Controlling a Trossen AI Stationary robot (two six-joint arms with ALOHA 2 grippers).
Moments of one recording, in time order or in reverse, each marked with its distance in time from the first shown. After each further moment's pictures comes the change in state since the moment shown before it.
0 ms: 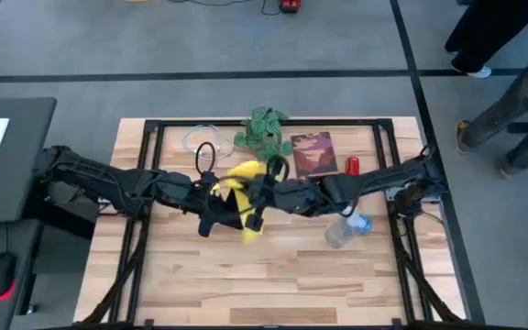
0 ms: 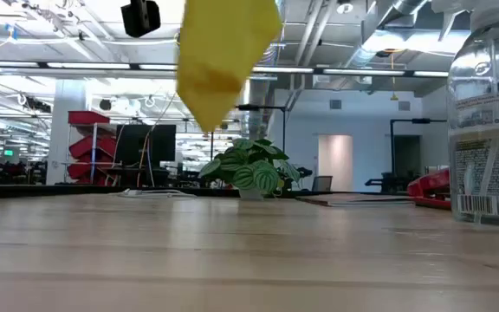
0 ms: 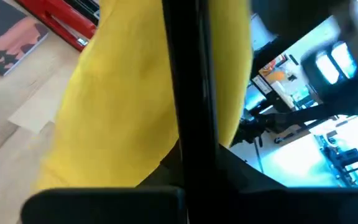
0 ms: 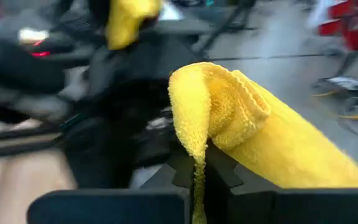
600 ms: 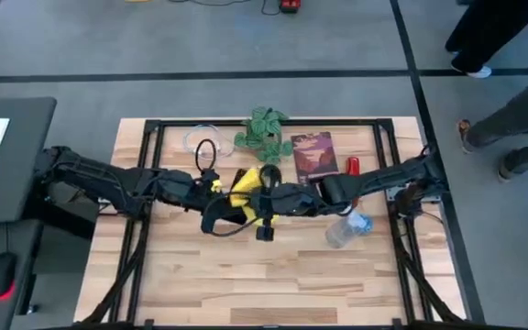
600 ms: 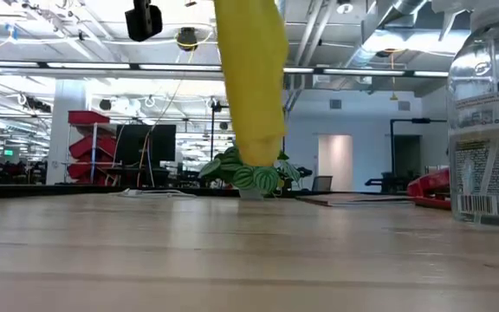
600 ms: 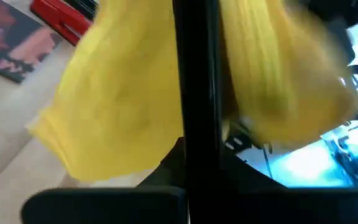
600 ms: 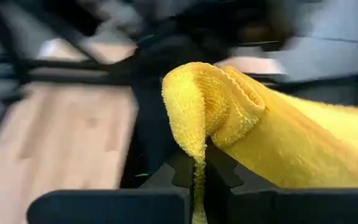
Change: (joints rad) left arm 0.013 0.000 0.000 0.000 -0.023 0.003; right arm -0.006 -0.027 -0.002 -0.166 -0.064 -0.031
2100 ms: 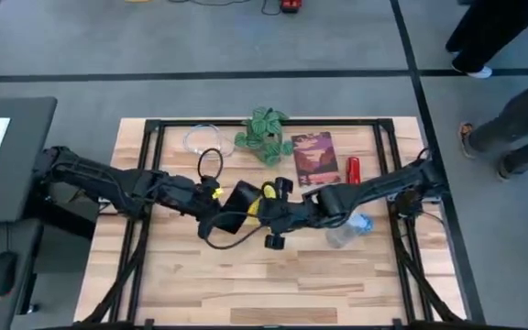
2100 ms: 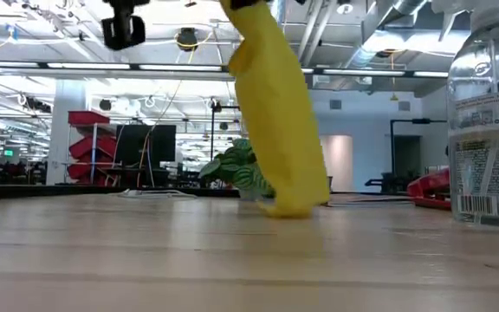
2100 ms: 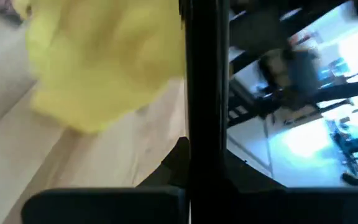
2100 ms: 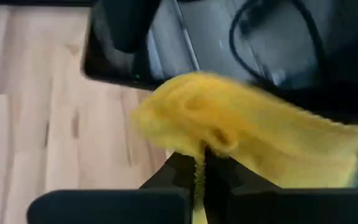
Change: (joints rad) left arm 0.012 -0.001 -0.008 -0.192 0.052 -0.103; right arm 0.095 0.019 -0.004 -0.304 -0.106 0.201
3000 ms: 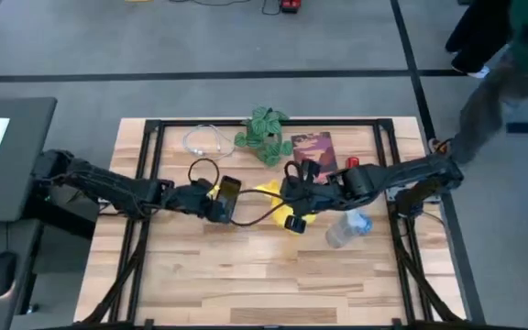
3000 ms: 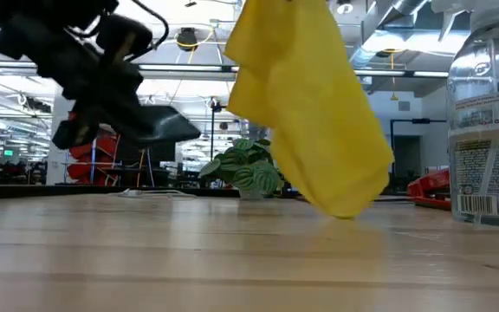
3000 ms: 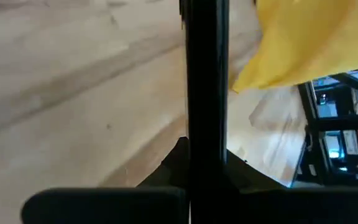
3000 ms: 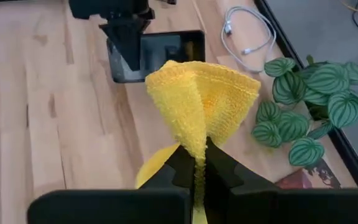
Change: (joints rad) left arm 0.104 0.002 -0.432 0.230 -0.137 -0.388; right arm -0.040 -0.143 0.003 -0.238 0.026 0.090
